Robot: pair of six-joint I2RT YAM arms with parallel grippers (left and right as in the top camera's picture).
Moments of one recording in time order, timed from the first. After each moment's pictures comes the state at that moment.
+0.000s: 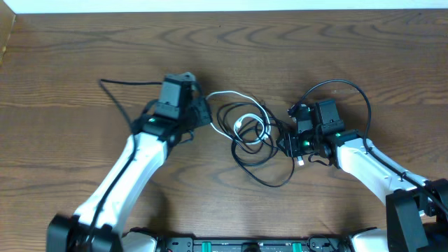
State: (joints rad) left arm -0.29 1.42 0.94 -0.43 0.17 -0.58; right arm 0.29 1.55 0.72 -0.29 -0.37 0.17
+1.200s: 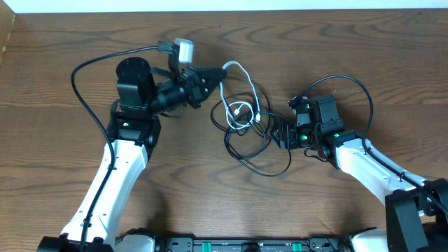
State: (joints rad) left arm -0.14 1.35 0.93 0.20 0.90 -0.58; right arm 0.31 1.55 0.72 -0.17 -0.35 0.28
